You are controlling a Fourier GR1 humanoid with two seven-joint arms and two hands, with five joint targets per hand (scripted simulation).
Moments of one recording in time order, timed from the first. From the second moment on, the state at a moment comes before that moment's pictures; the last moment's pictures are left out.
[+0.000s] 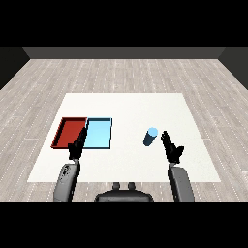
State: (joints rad) left arm -0.01 0.11 -0.03 -1.55 -0.02 0.02 -0.01; right arm 0.05 -0.07 -0.01 -1.56 -0.03 0.02 0.01
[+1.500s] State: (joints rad) left arm 0.00 0.06 0.05 -1.62 0.10 -0.10 -0.29; right arm -0.17 -0.10 -0.13 -1.35 -0.15 0.15 -0.25
